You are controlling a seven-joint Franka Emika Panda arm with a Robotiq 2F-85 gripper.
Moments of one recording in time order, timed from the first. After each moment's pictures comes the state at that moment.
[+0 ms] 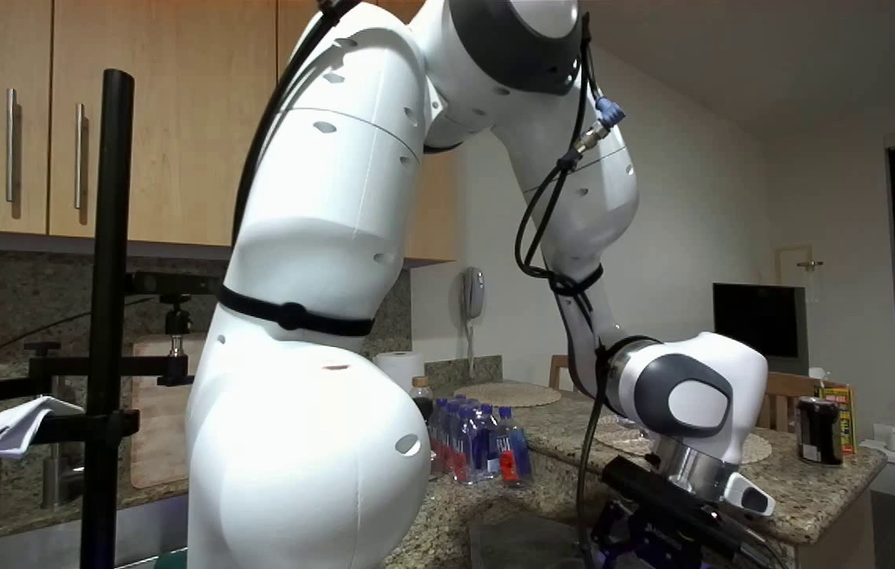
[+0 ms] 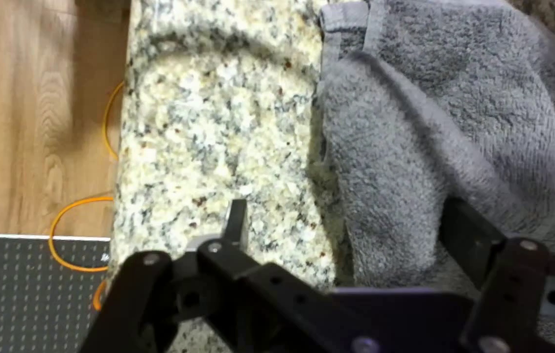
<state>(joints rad) -0.08 0.21 -0.05 -2.45 0.34 2.36 -0.52</state>
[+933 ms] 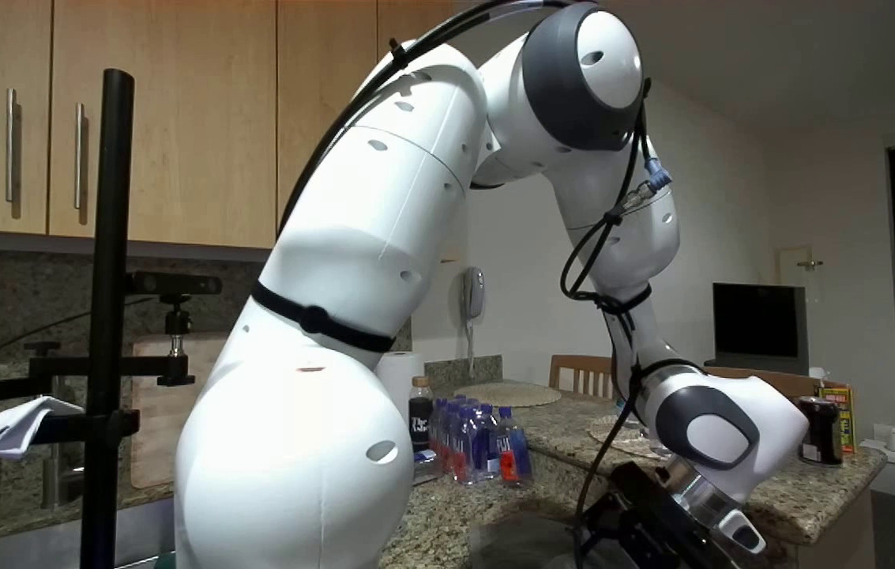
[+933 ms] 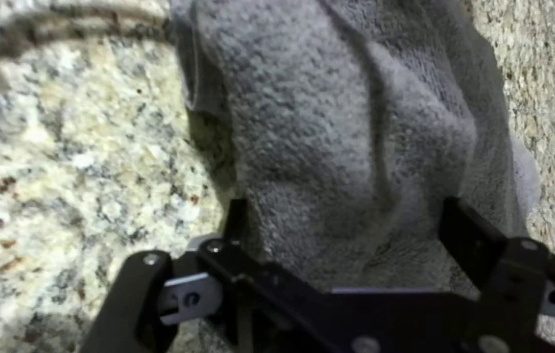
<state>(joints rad) -0.19 0.42 0.06 -2.25 0.60 2.15 -0.62</state>
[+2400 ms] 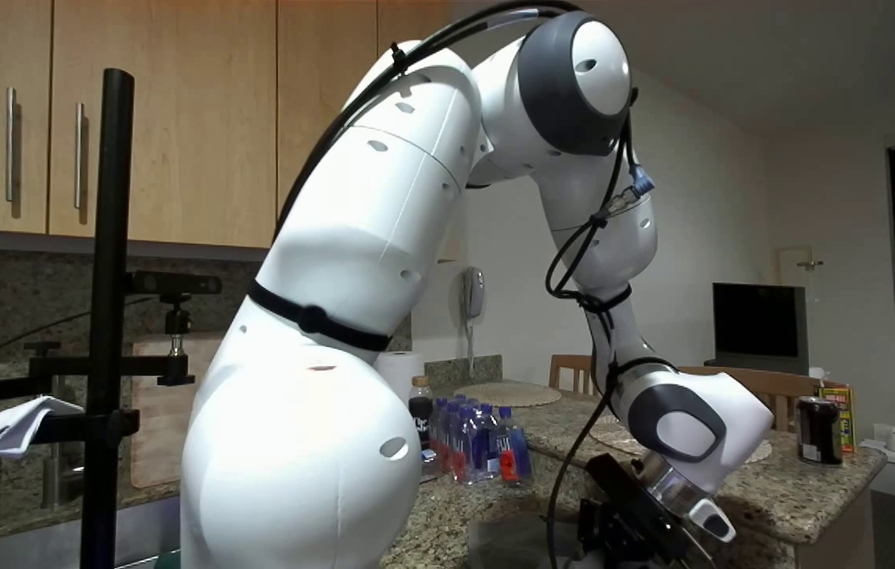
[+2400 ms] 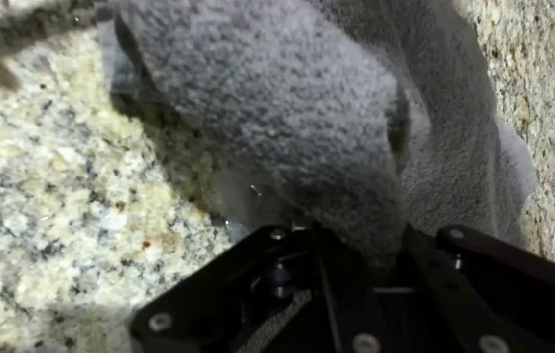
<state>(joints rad) -0.14 0.40 0.09 -2.27 0.66 2.21 -0.56</state>
